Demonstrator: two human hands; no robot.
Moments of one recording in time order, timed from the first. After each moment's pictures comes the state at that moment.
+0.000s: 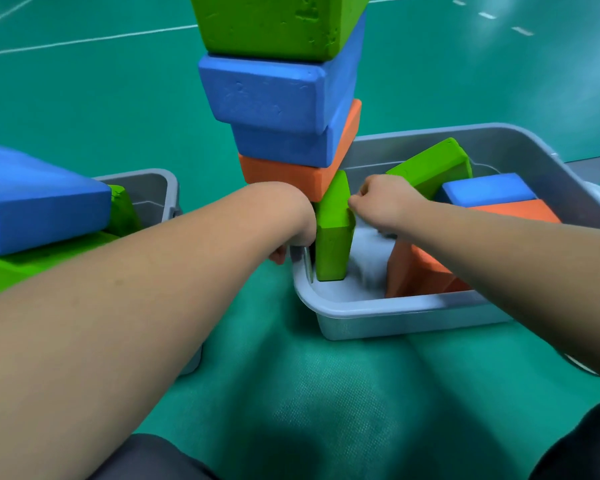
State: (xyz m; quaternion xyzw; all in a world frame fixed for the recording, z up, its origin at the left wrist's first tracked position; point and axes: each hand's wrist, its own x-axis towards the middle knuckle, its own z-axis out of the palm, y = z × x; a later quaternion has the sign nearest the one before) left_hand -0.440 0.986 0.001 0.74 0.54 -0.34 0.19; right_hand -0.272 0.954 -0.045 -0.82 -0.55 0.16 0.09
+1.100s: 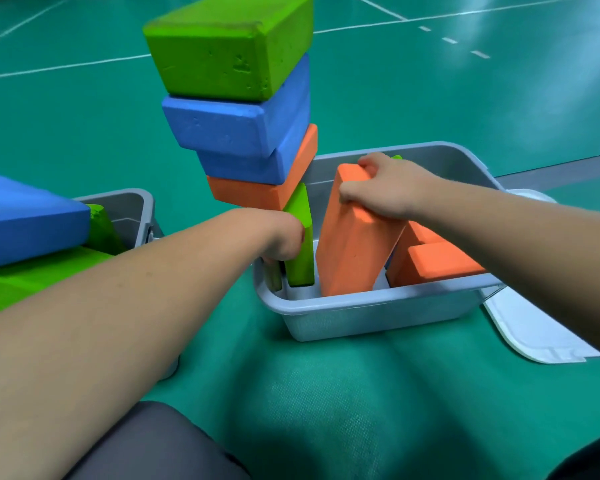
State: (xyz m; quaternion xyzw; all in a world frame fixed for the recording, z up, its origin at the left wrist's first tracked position) left_hand -0.403 0.960 -0.004 0.86 0.37 -0.36 -0.02; right_hand -0.232 0.874 0.048 -0.82 -0.51 0.20 0.16
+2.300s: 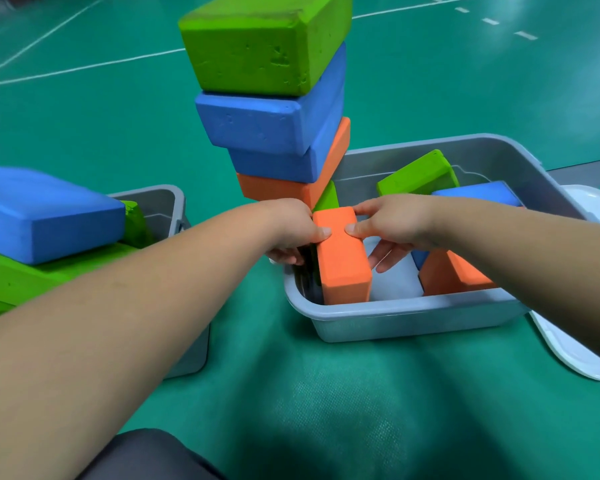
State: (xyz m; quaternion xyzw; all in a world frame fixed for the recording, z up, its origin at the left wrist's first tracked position) left_hand -0.439 0.978 0.006 0.73 0.55 -0.12 0.38; right_hand -0.254 0.895 -0.002 -0.67 -0.46 0.55 0.18
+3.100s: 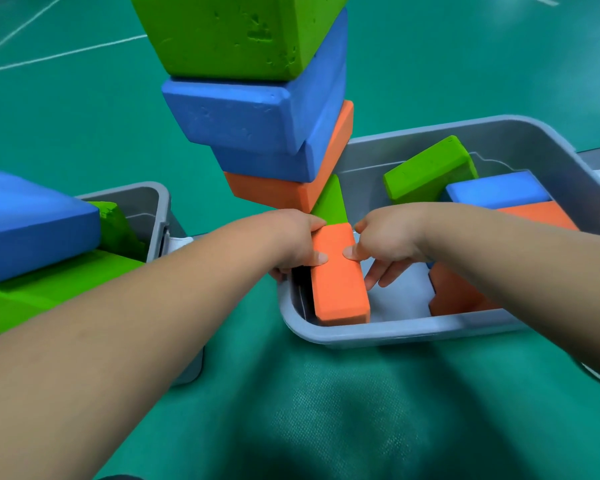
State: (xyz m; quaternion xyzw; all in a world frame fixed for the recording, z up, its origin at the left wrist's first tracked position) left_hand -0.428 0.981 -0.007 0.81 0.49 -0.19 0.27; right_hand -0.270 0.918 -0.023 -0.71 -0.46 0.53 0.07
